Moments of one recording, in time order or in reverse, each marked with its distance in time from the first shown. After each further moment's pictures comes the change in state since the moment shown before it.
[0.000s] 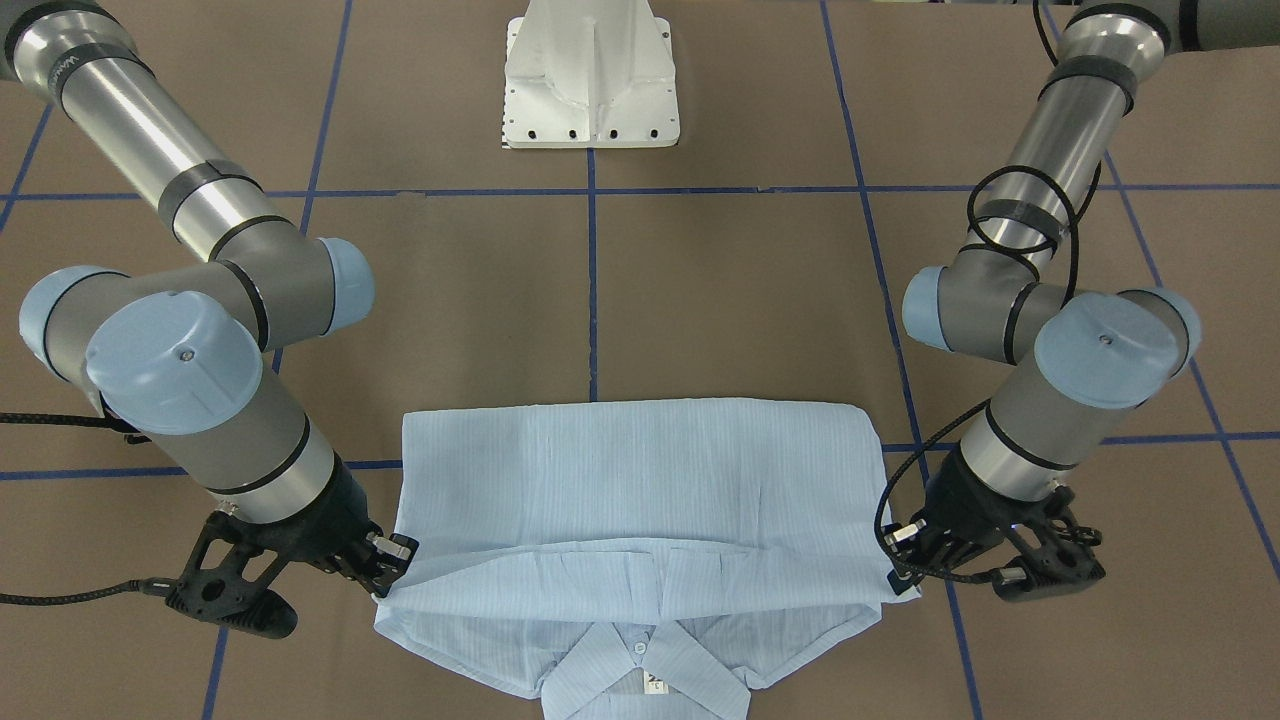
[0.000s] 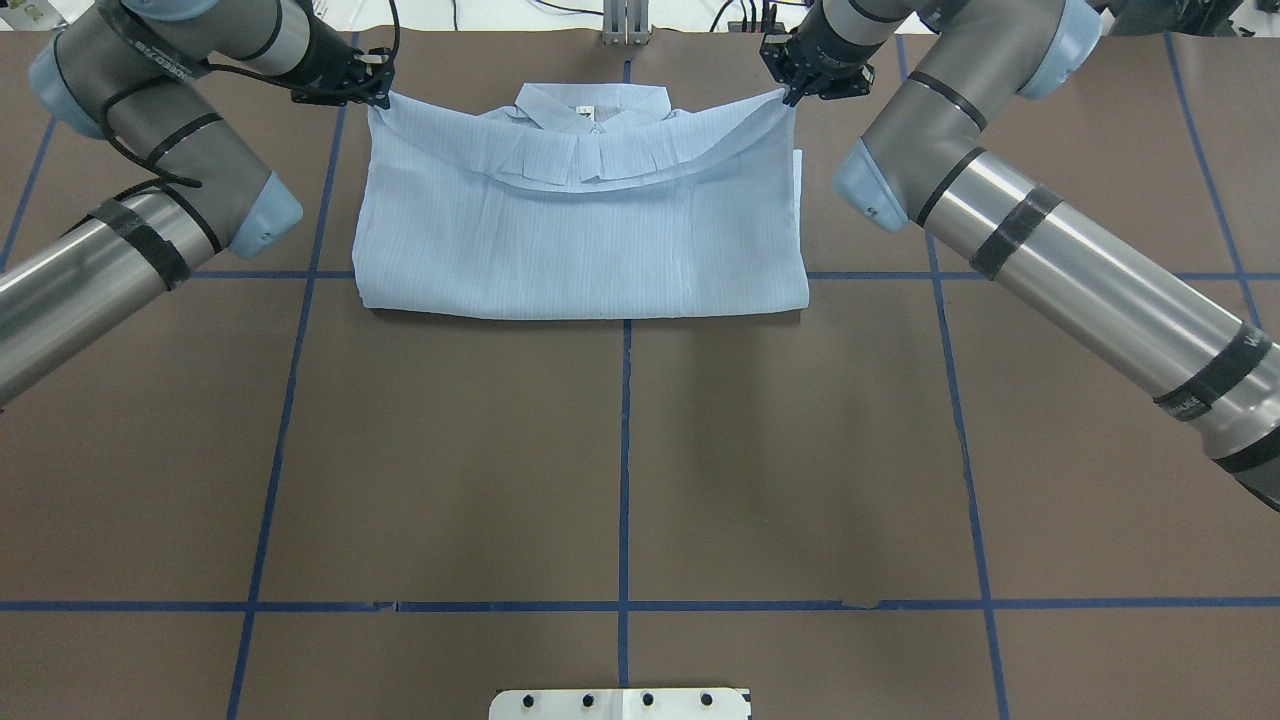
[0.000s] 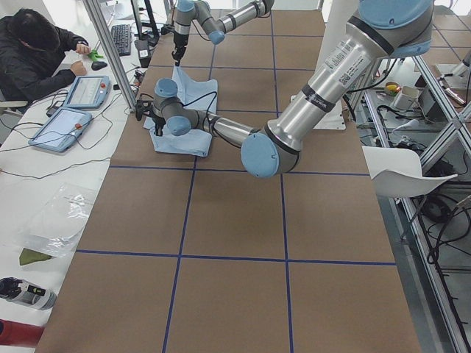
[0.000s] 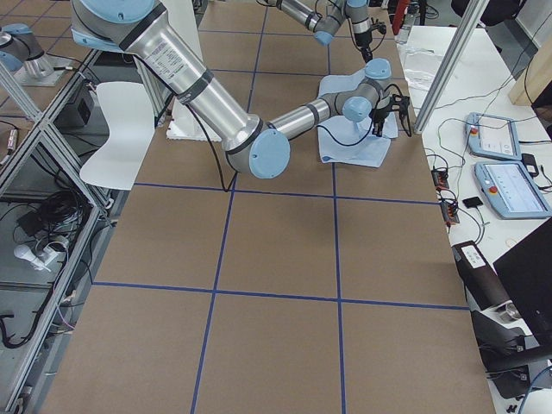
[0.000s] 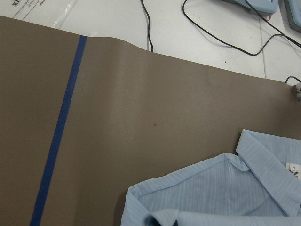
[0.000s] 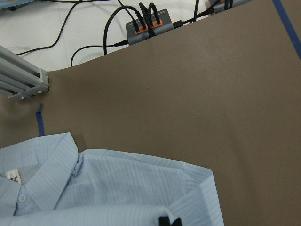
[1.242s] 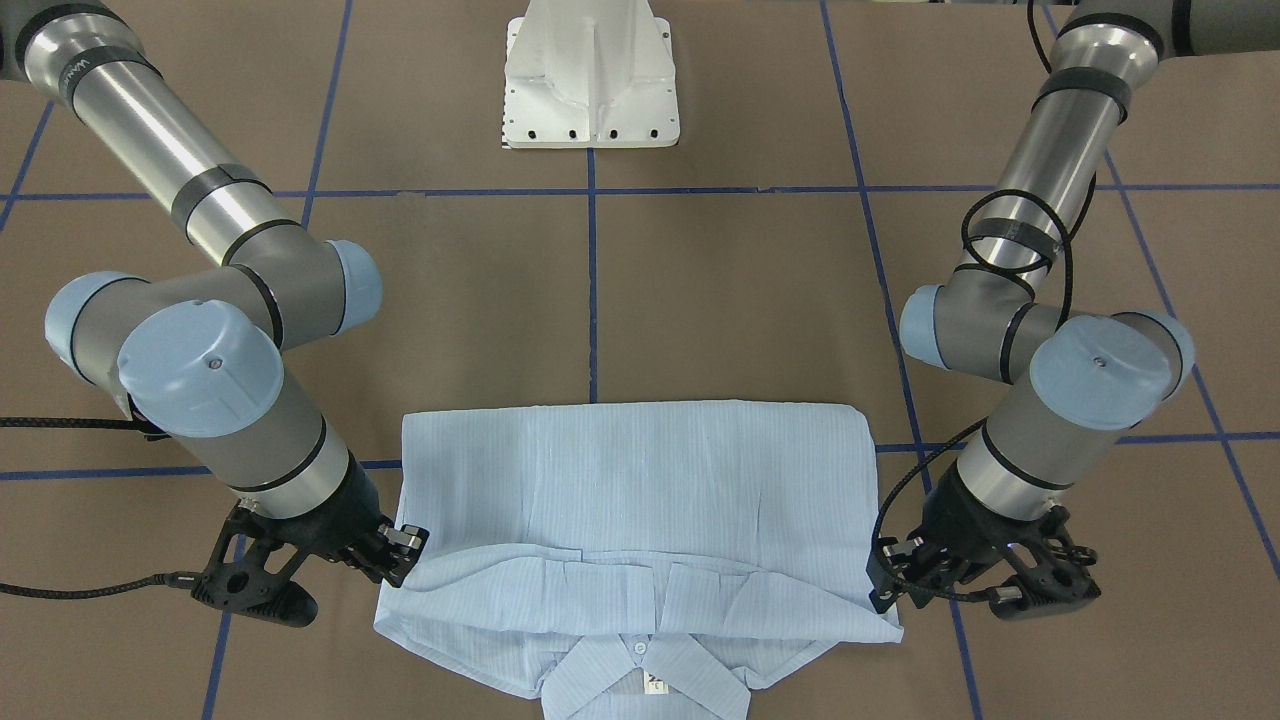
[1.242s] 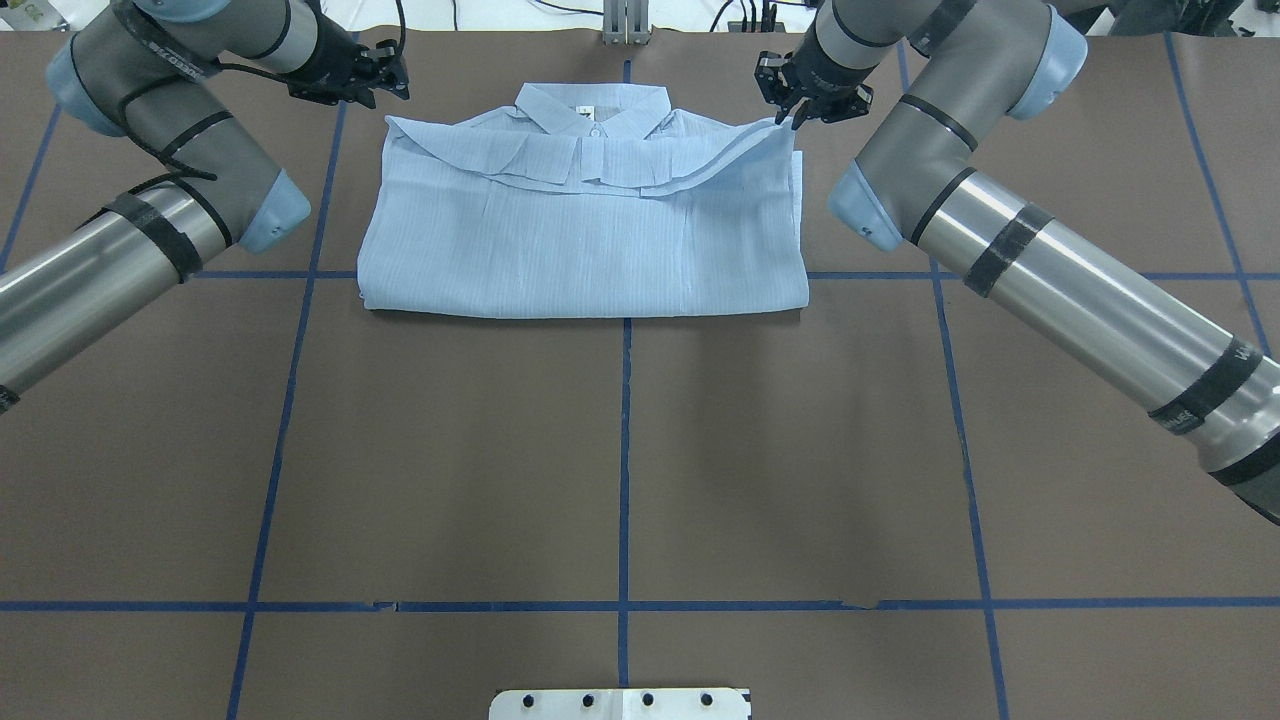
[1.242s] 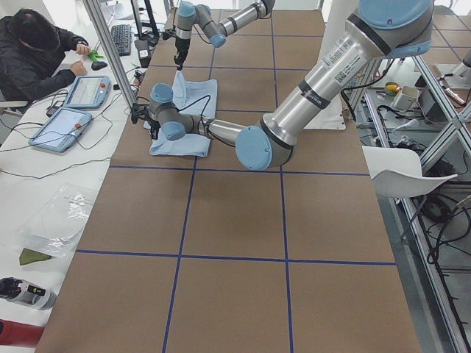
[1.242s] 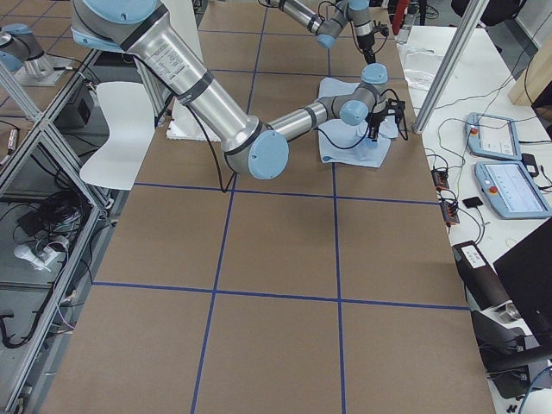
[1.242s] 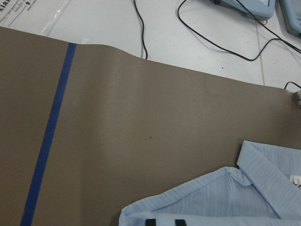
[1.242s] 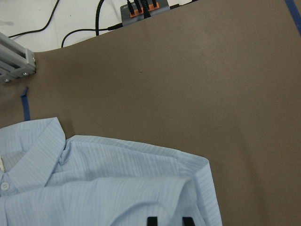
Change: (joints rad) left arm -0.002 -0.027 0.053 -0.040 0.010 0.000; right arm -0.023 -0.018 -0.006 0.004 -0.004 -0.032
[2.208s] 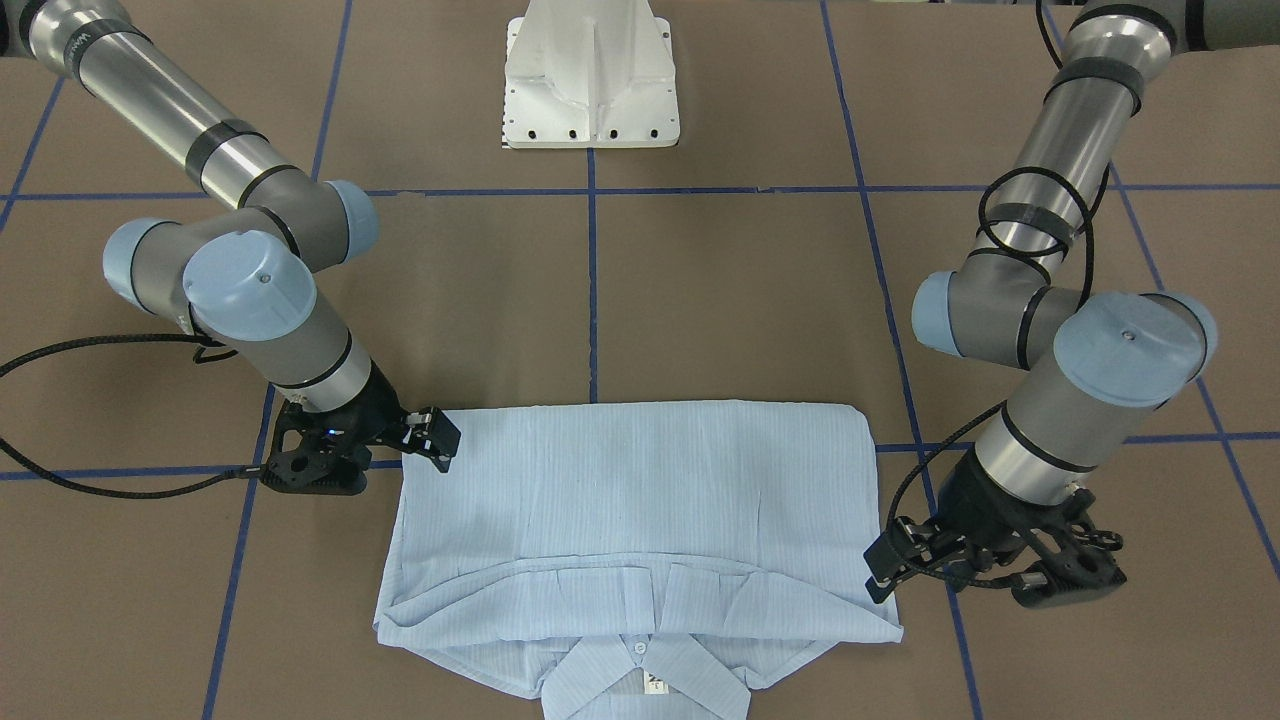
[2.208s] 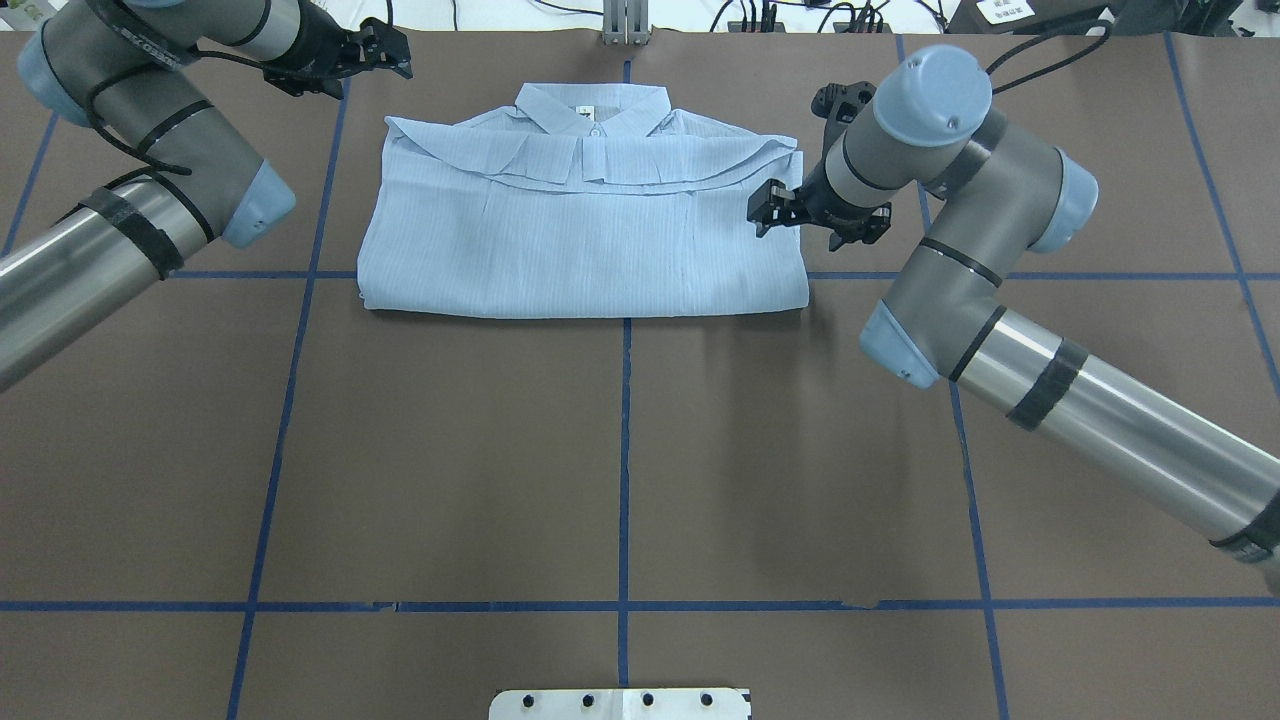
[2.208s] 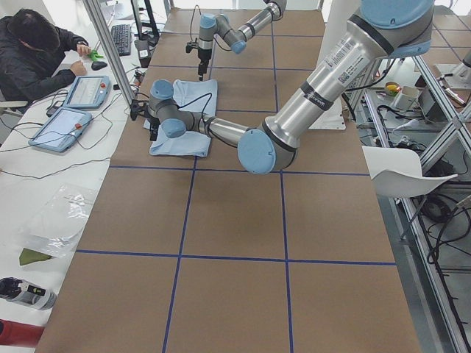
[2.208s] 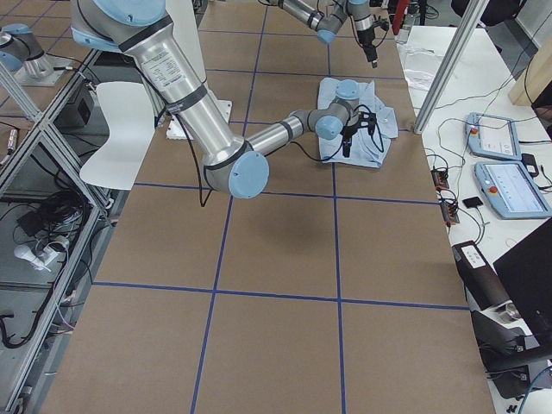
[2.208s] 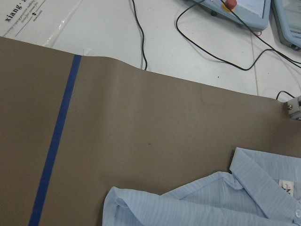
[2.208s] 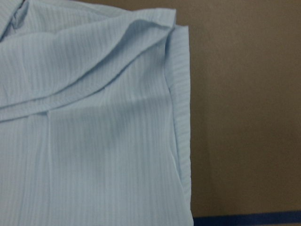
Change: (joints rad) left arm -0.015 0.033 -0.088 0.034 -0.011 -0.010; right arm -0.141 -0.240 0.255 -0.007 -0.002 -0.030
